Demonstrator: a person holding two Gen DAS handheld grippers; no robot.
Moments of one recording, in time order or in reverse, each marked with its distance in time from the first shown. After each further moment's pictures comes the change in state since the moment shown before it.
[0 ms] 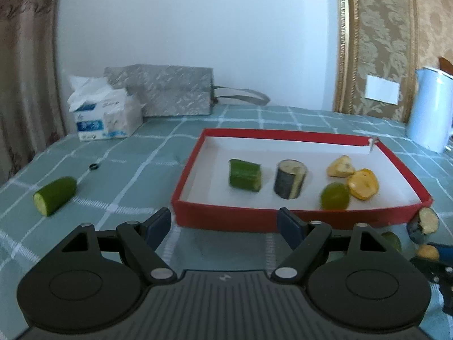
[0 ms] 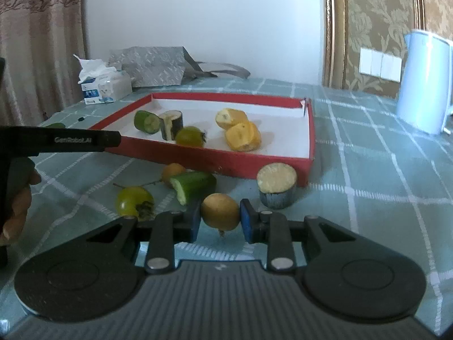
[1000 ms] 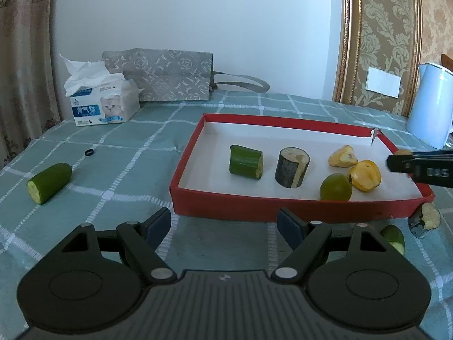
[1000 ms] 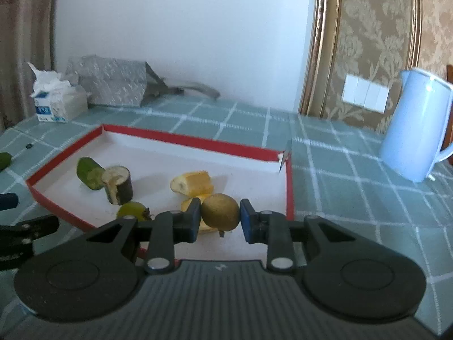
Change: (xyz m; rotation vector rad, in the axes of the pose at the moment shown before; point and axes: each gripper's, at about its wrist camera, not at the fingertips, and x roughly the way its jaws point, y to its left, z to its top) left arm 0.010 0.003 -0.001 -0.009 0.064 -0.029; right arm 0.070 -0.010 0.088 -0.033 0.013 -0.162
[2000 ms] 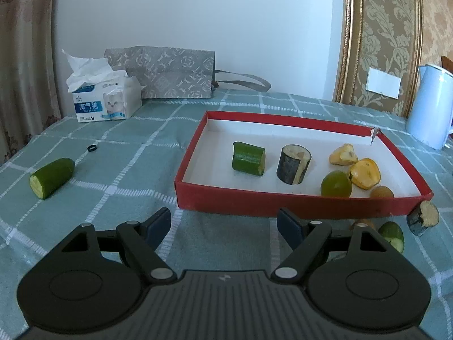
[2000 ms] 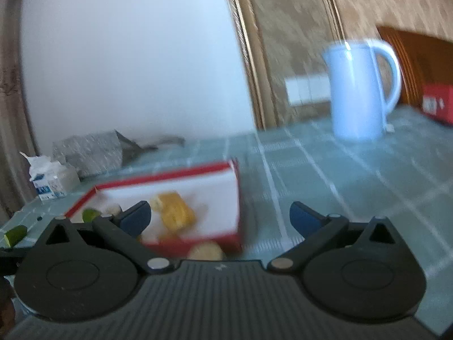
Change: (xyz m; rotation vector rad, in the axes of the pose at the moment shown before) left arm -0.007 0.001 -0.005 -0.006 0.003 0.004; right arm -0.079 -0.055 -0.065 0.349 -0.205 -0.024
